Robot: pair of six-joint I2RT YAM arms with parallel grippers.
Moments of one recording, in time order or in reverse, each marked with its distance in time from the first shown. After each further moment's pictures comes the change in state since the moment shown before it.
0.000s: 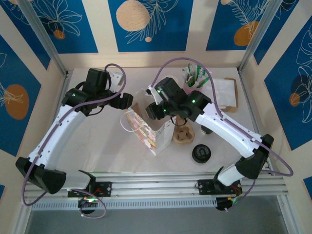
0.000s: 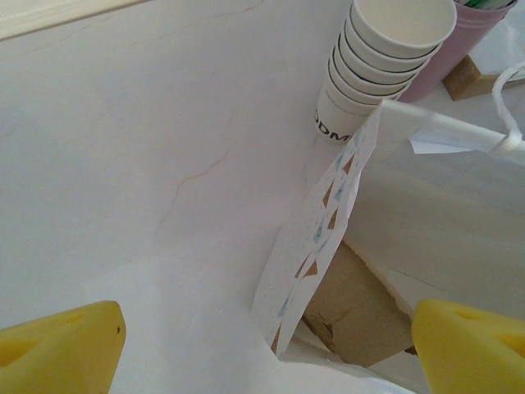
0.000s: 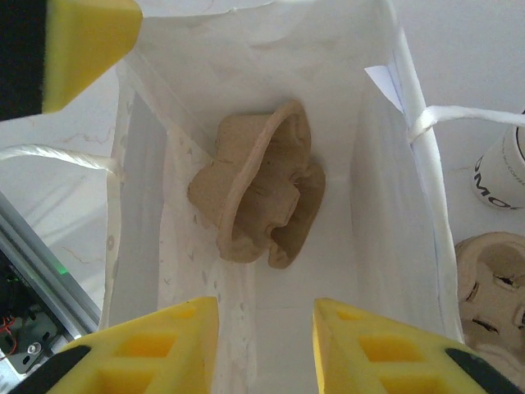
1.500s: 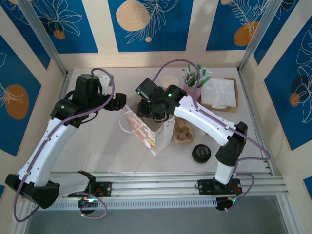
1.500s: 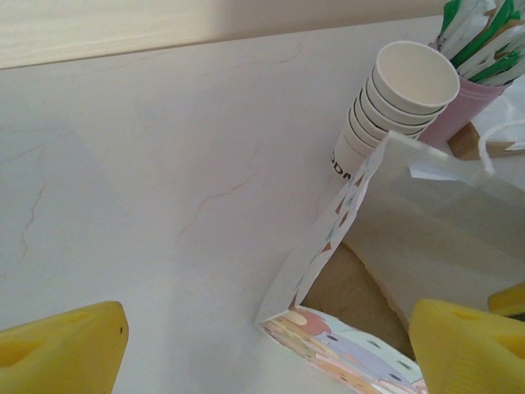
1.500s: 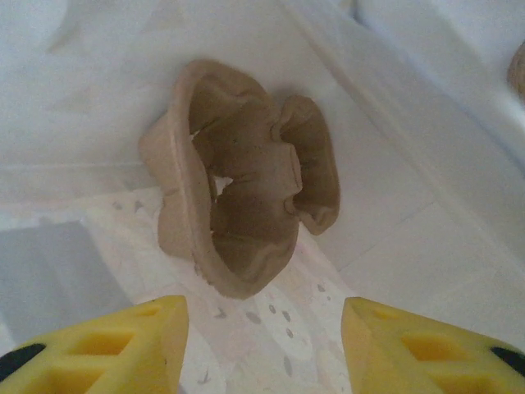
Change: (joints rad) left arm 0.000 -0.166 -0.103 0.065 -0.084 -0.131; right arm 0.057 0.272 0.246 -0.211 0.101 0.718
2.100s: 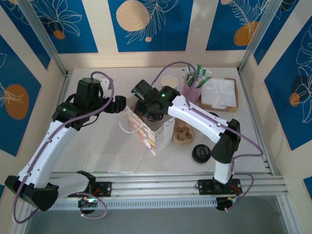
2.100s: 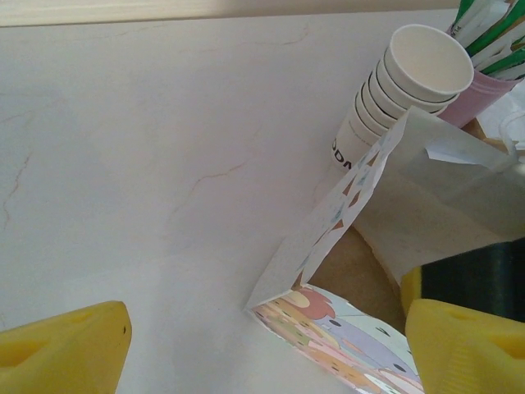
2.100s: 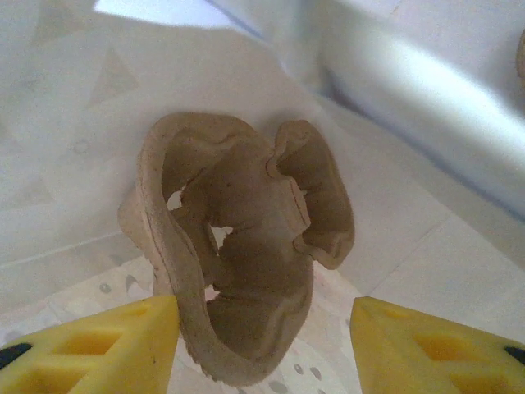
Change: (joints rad) left arm 0.000 -0.028 -0.067 0.016 0.005 -0.064; right arm 0.000 0.065 -0.002 0.064 0.046 0.153
